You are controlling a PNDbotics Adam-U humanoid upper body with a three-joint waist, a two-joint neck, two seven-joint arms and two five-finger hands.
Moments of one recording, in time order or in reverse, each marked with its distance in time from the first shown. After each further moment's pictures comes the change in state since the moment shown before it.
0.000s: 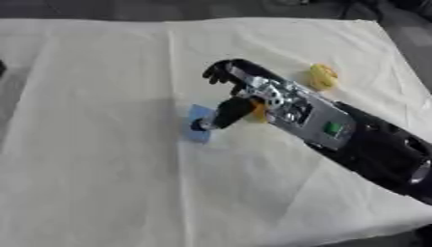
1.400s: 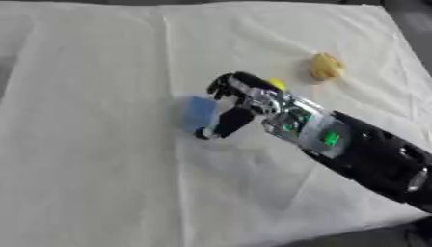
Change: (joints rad) left arm 0.001 -0.001 0.009 -0.006 0.023 -0.010 0.035; right arm 0.043 0.010 -0.008 0.008 -0.001 0.050 -0.006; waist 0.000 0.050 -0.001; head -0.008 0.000
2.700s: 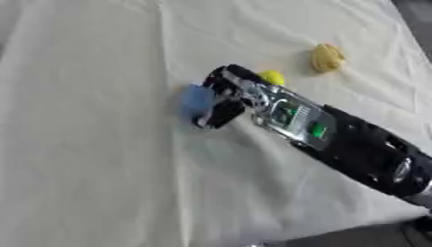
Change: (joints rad) left arm 0.004 -0.009 0.009 -0.007 0.011 -0.008 0.008; right arm -0.027 0.016 -0.006 0.030 -0.128 -0.001 -0.140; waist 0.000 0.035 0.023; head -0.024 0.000
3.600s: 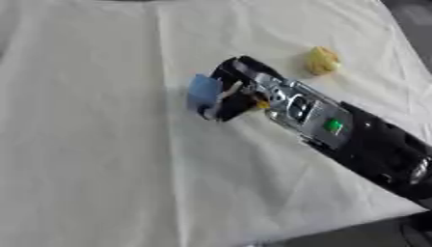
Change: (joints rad) left arm 0.023 0.000 0.000 0.000 0.000 0.008 -0.019; right arm 0.023 -0.027 -0.076 -0.031 -0.051 -0.134 -0.039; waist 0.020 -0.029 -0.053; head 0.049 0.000
